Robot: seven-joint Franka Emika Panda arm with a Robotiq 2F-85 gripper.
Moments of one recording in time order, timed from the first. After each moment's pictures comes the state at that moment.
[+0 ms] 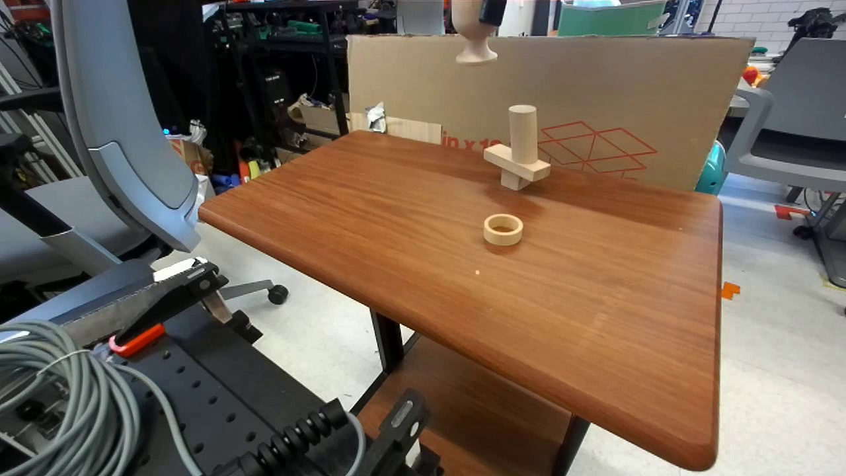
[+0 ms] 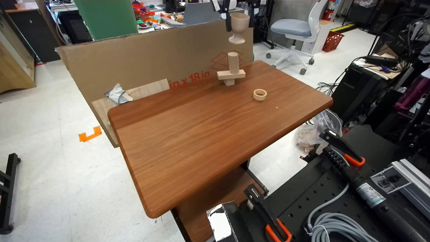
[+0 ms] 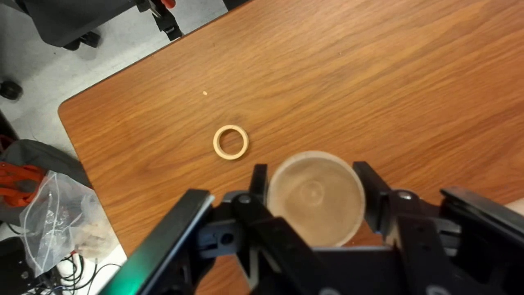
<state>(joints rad) 0.02 0.54 -0.06 -1.48 0.02 1.72 0.38</state>
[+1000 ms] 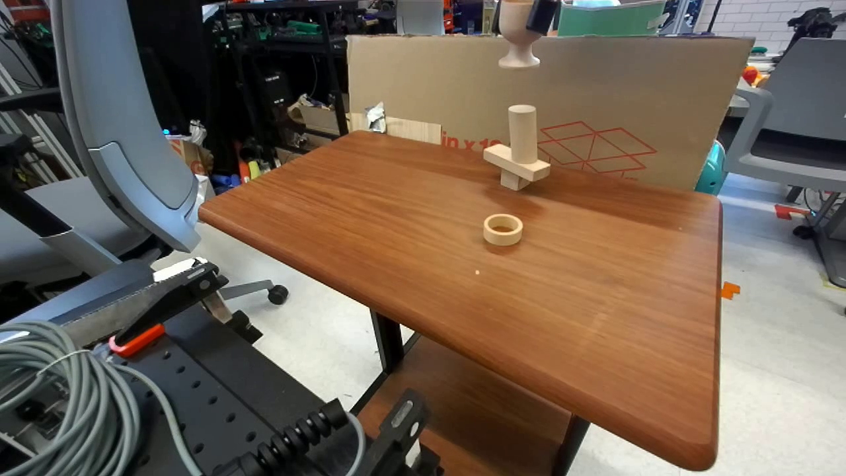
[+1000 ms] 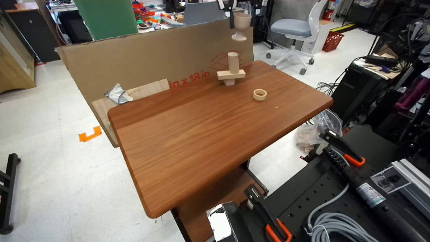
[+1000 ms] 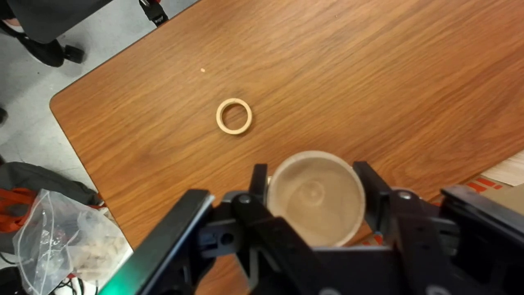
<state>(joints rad) -0.04 0.70 -0.08 -1.24 0.08 1.62 0.38</state>
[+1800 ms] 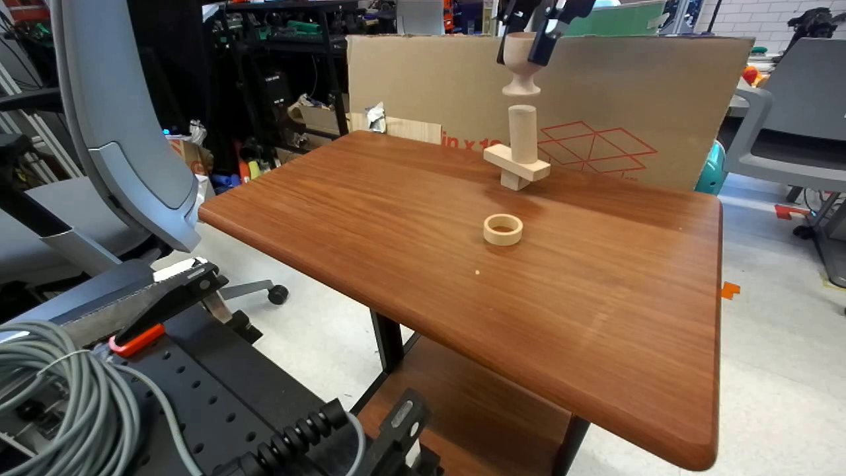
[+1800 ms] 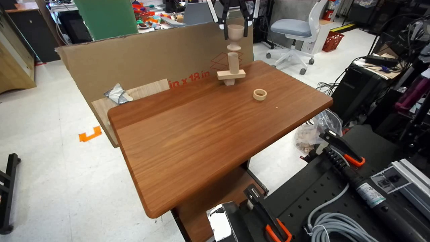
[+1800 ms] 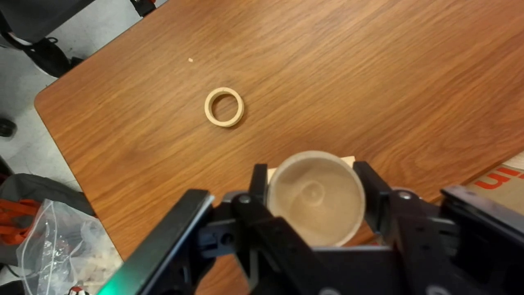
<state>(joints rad) -0.04 0.89 -0.08 -1.00 0.08 1.52 0.43</state>
